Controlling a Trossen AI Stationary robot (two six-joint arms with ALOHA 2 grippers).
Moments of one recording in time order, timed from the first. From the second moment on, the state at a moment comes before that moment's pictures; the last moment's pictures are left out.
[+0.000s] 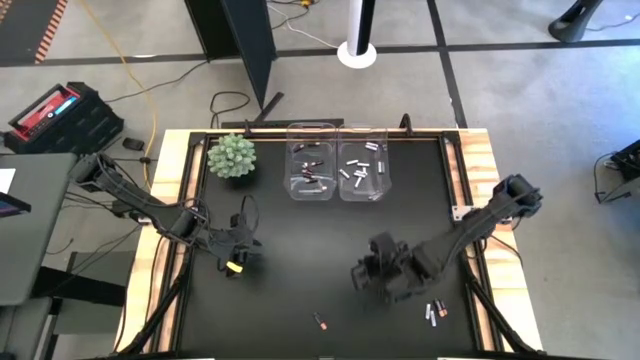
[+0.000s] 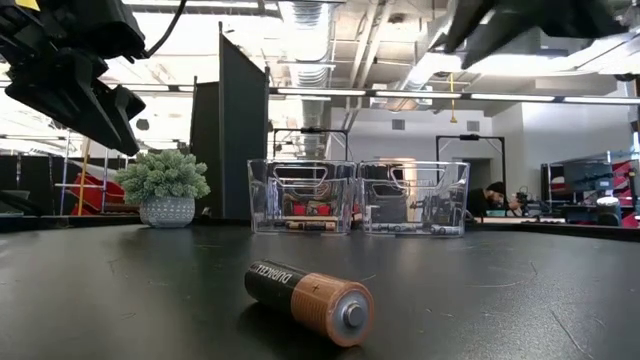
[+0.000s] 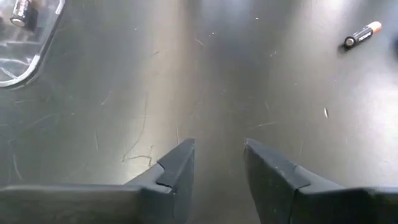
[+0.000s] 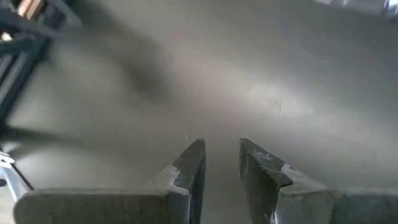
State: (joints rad) left arm -0.46 0.98 0.50 -0.30 -0.34 -0.39; right arm 0.56 1.63 1.35 -0.90 0.59 1.59
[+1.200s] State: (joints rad) left arm -0.47 1.70 1.24 -0.46 -0.20 -0.07; right arm 0.87 1.78 1.35 -1.01 0.39 1.73
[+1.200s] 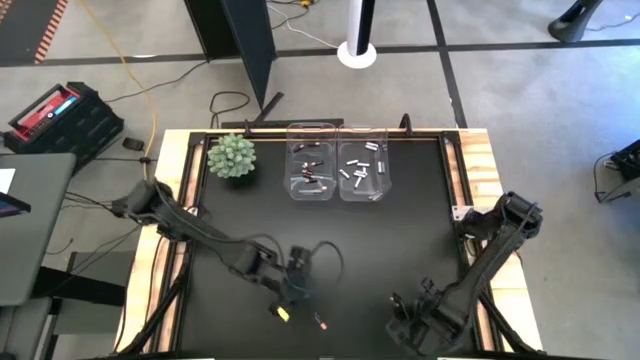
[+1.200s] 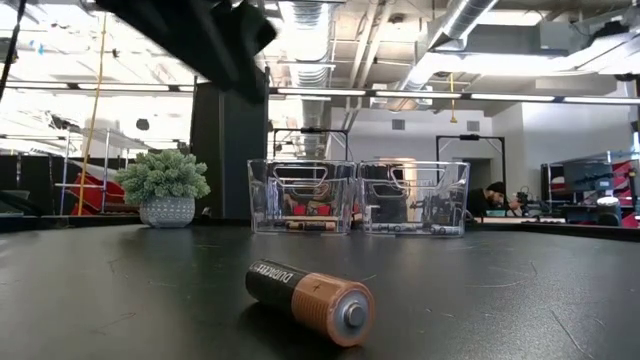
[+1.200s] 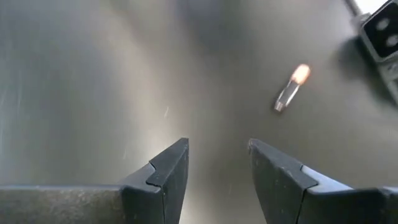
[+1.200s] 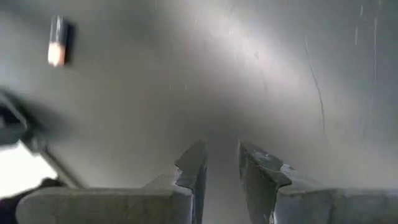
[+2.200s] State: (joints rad) left arm -0.55 2.11 1.53 -0.42 -0.13 0.10; right arm 1.04 1.78 1.35 -1.02 0.43 1.73
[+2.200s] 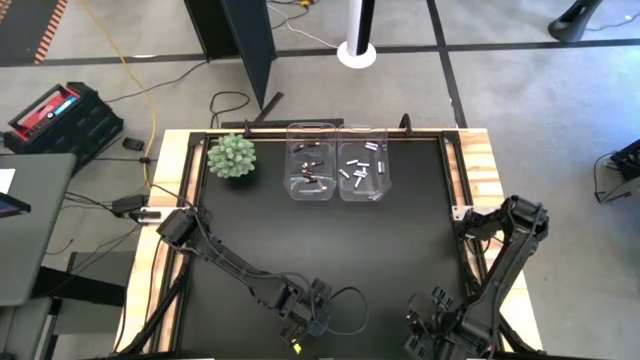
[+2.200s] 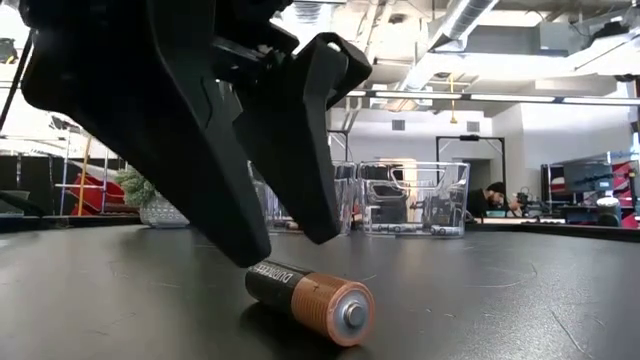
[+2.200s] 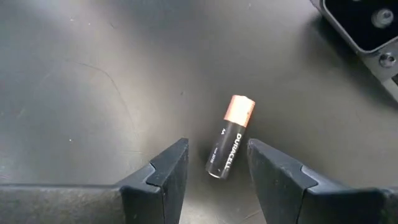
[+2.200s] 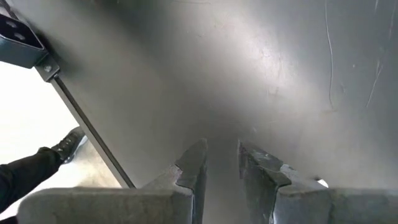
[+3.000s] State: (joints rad) left arm -0.53 2.20 1.54 -0.35 -0.05 0.09; right arm 1.04 1.78 1.35 -1.02 0.43 1.72
